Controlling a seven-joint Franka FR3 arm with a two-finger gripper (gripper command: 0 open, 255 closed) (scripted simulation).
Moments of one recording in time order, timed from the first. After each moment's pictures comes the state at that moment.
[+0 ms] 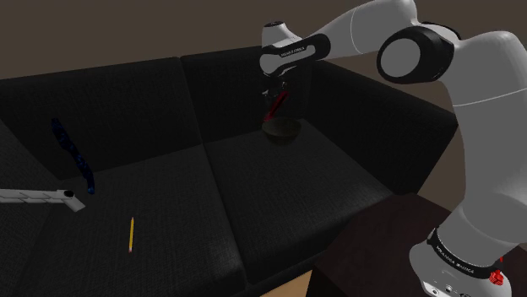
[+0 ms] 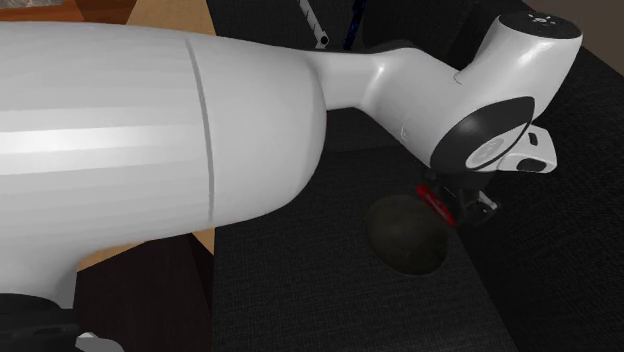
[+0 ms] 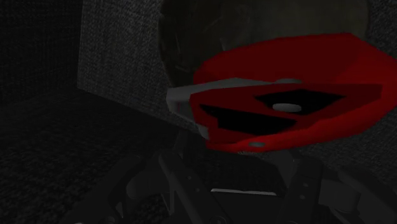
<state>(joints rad) -0.20 0.67 0.15 -1.27 -0.21 2.03 0.01</state>
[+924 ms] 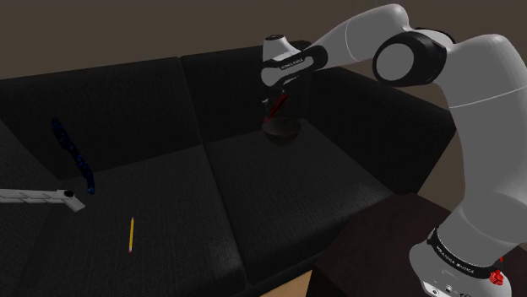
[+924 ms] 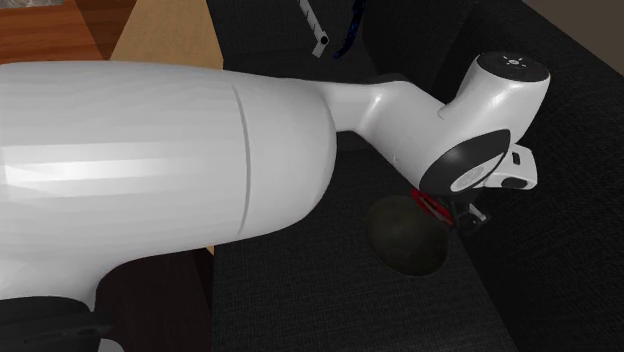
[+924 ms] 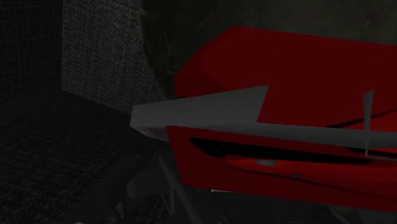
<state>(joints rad) -0.20 0.71 0.14 -1.31 -0.23 2.14 0.02</state>
